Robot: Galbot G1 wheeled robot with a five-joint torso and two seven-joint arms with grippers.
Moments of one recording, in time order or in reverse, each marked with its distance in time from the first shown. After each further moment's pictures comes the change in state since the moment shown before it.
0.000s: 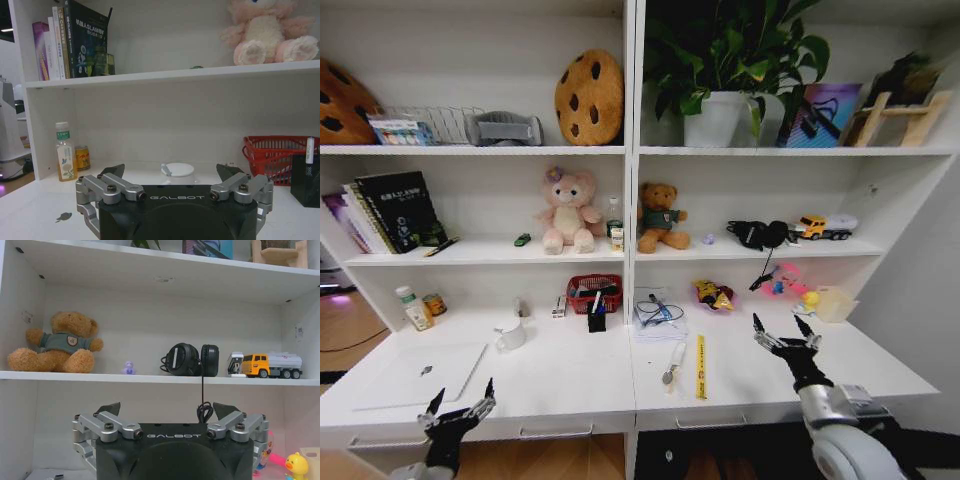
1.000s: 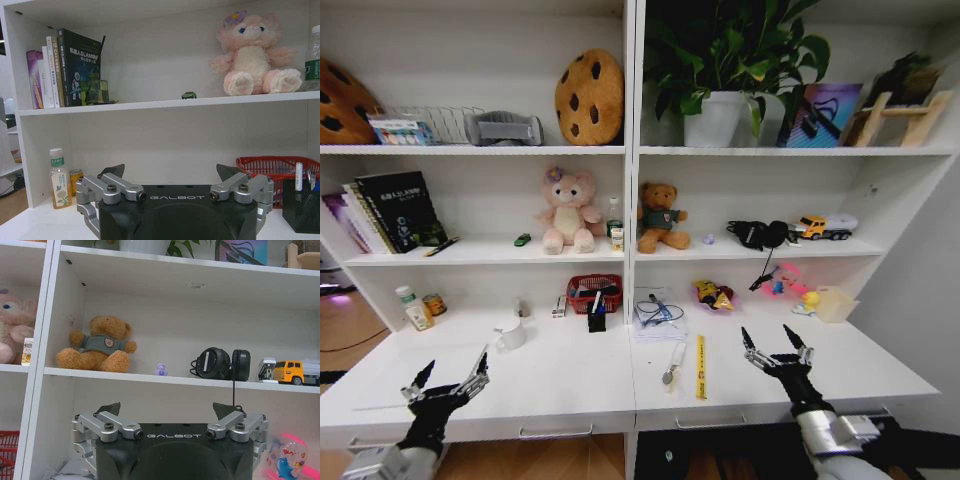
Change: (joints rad) left arm 0.025 0.047 -0.076 -0.131 -0.064 0.095 -0.003; right arm -0.065 0.048 -0.032 0.037 -0.093 0.060 -0.091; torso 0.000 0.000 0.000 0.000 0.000
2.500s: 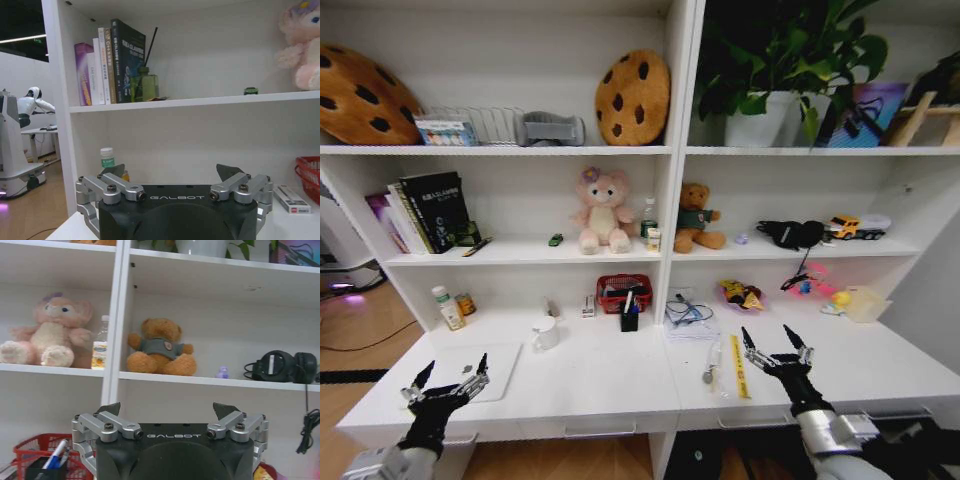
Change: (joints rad) left arm 0.000 -0.001 0.002 0.003 0.002 -0.002 -0.001; right arm 0.003 -0.001 -0.001 -0.003 0.002 -0.002 0.003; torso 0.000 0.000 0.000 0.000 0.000
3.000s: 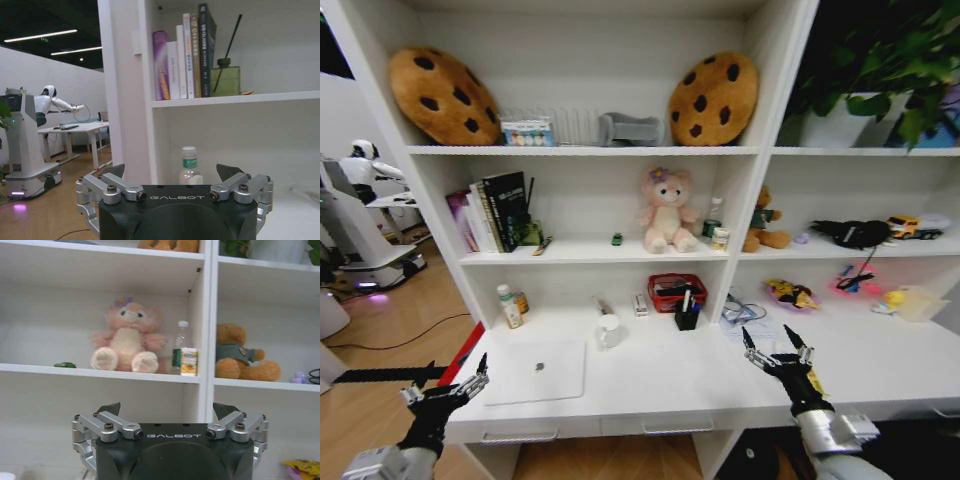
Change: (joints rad) left arm 0.000 0.000 0.000 0.000 0.000 0.000 0.000; right arm 0.000 0.000 0.000 0.000 0.000 0.000 0.000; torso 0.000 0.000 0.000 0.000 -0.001
